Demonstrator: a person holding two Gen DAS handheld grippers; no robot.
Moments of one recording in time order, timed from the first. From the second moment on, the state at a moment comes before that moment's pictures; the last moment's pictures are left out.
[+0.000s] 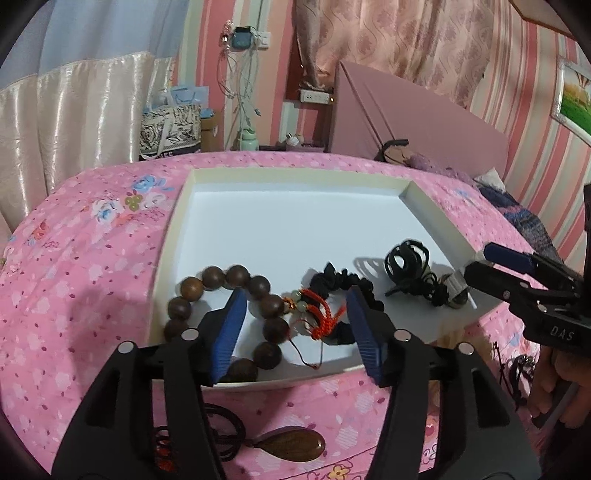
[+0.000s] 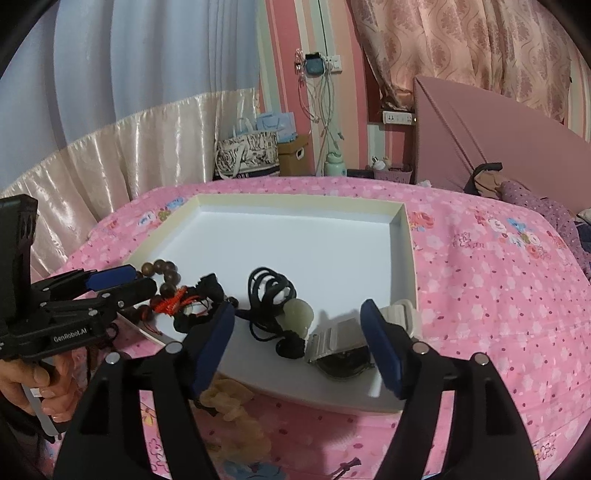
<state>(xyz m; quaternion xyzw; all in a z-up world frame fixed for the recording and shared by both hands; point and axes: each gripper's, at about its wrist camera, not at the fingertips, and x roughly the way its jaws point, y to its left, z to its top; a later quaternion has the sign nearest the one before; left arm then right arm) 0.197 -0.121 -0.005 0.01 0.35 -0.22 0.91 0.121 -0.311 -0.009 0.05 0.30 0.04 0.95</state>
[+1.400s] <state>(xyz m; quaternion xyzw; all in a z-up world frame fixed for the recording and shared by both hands) 0.164 -0.065 -0.019 0.17 0.40 -0.19 0.88 0.119 -0.291 -0.049 -0.01 0.47 0.16 0.87</state>
